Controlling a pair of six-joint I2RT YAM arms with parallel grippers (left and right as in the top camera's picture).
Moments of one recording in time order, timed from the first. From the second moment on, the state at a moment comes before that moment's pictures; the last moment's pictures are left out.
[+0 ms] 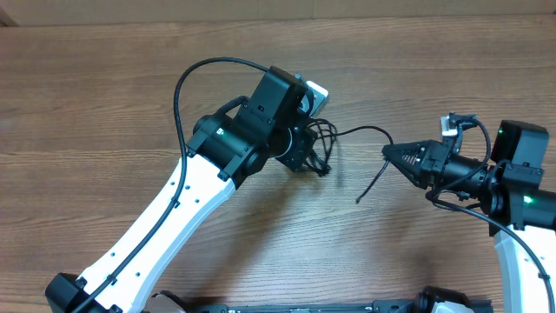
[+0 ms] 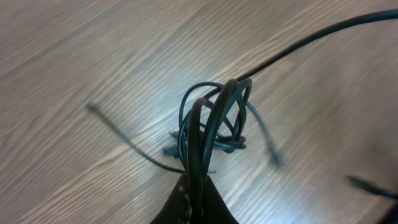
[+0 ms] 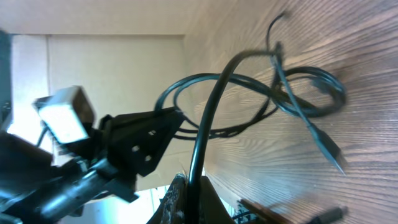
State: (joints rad) left arm -0.65 1.54 1.56 -0.96 0.06 -0.05; right arm -0.22 1.06 0.94 -0.76 -1.15 0.70
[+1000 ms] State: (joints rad) left arm -0.65 1.54 1.56 -0.77 0.27 -0.05; right arm -0.23 1.06 0.94 -0.90 -0.79 0.54
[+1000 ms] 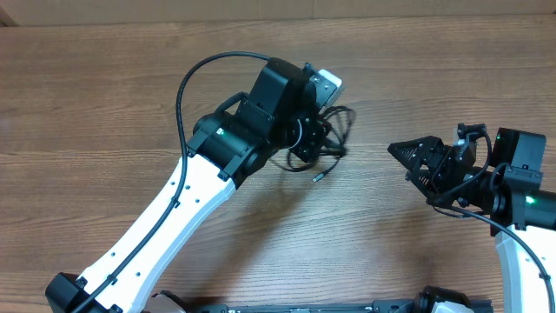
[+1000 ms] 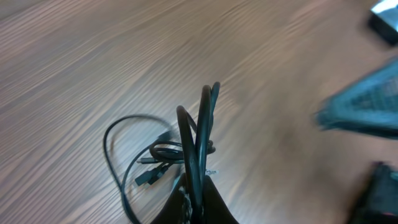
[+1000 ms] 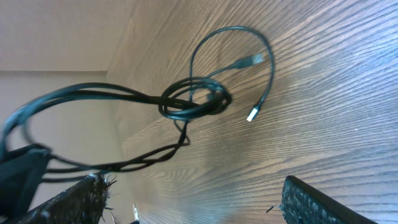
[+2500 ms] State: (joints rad) left arm -0.66 1.54 1.56 -0.64 0.84 -0.08; right arm -0.23 1.06 0.94 -0.90 -0.90 -0.16
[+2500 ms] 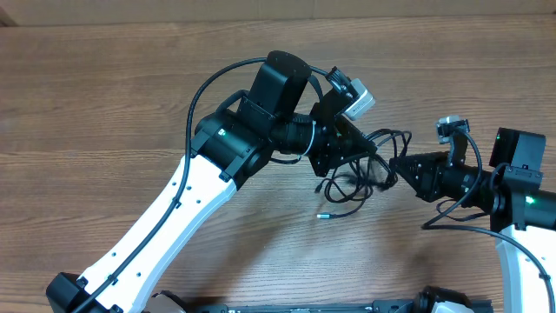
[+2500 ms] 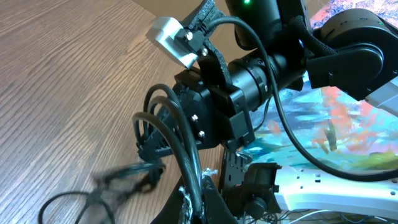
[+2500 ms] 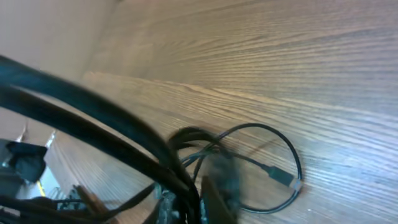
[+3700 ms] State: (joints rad) left arm -0.67 1.54 1.56 -0.94 0.44 0.17; right arm -0.23 1.06 0.94 -0.95 -0.84 0.23
